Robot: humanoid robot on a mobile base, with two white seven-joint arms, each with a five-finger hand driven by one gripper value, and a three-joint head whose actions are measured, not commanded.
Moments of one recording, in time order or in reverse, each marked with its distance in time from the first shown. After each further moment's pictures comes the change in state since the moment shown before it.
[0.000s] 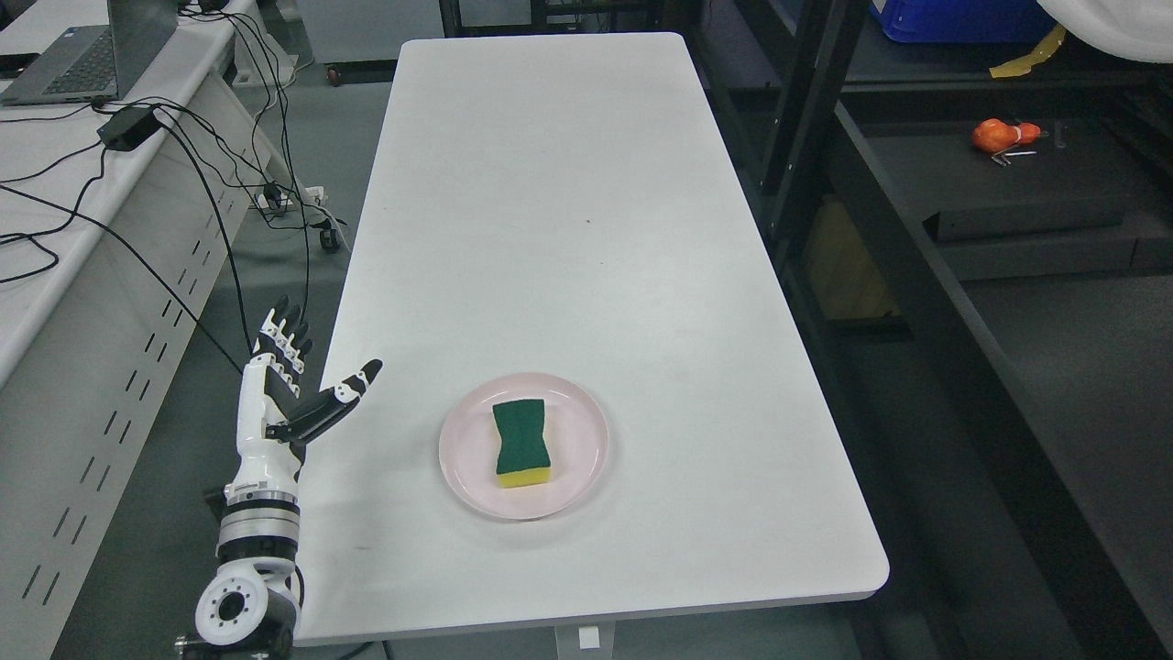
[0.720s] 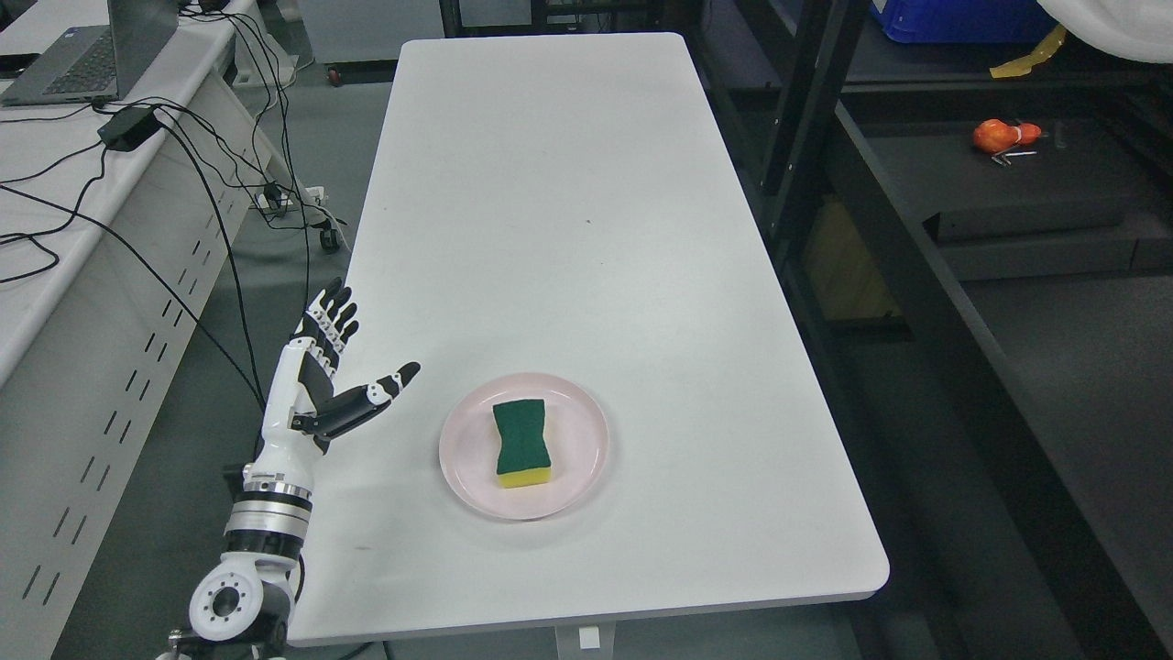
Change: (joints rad) left arm -0.027 0.039 -0.010 0.003 -0.035 -0.071 -0.271; right arm 0.000 0.000 0.000 0.000 0.000 0.000 0.000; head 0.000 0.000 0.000
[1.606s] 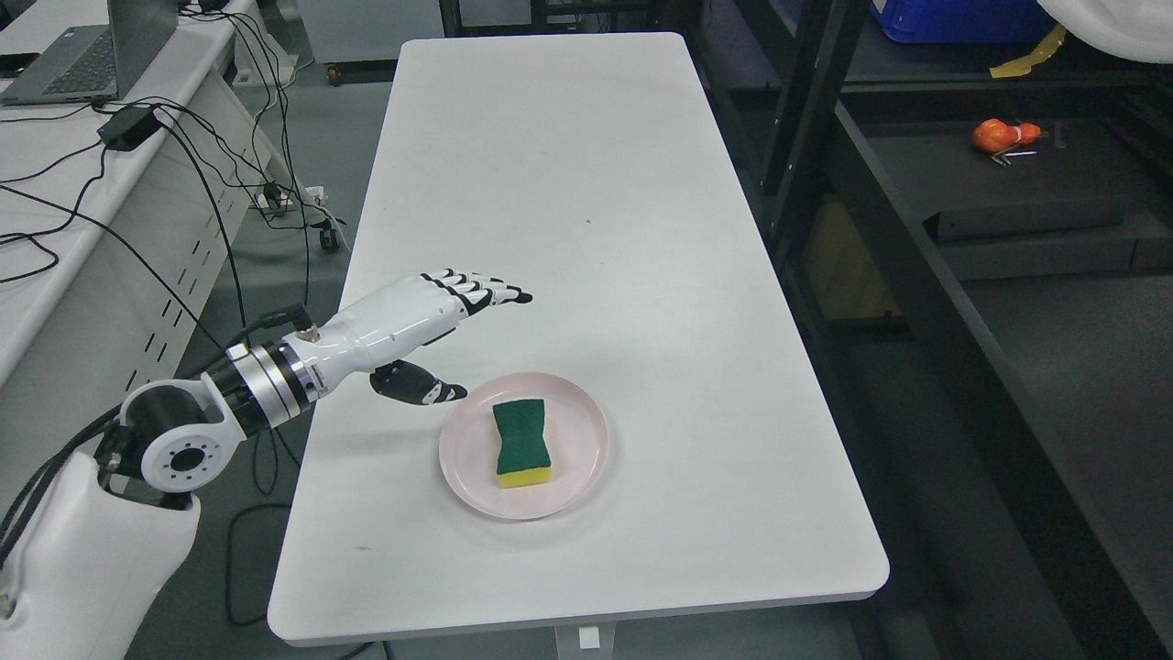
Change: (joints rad) left arm -0.401 0.442 -0.364 0.009 -0.638 -0.371 -0.435; right arm 0.000 0.000 0.000 0.000 0.000 0.000 0.000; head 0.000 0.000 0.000
